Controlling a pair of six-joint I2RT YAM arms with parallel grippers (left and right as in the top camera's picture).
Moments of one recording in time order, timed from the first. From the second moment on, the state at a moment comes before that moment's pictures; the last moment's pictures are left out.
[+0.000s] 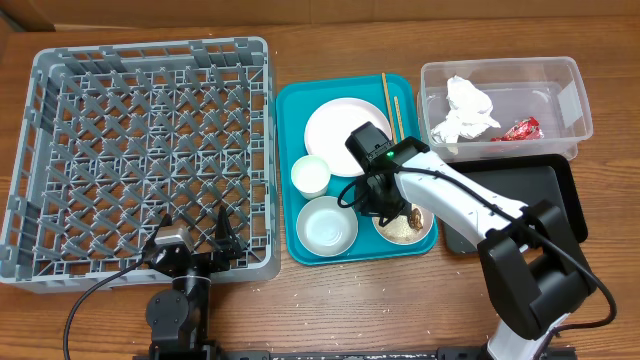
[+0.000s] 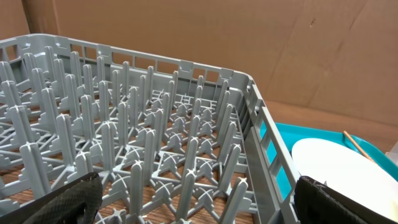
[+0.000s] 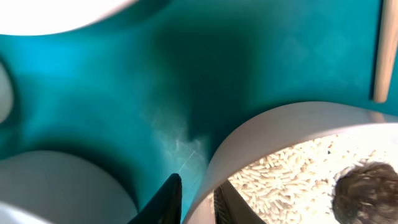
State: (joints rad) left arm 0.03 0.02 0.01 -0.08 -0.03 -0.21; right arm 0.59 1.89 1.26 -0.88 -0.04 0.69
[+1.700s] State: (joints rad) left arm 0.03 0.02 0.01 -0.08 -0.03 -0.21; right arm -0.24 1.48 1.17 -1.07 -0.72 -0.03
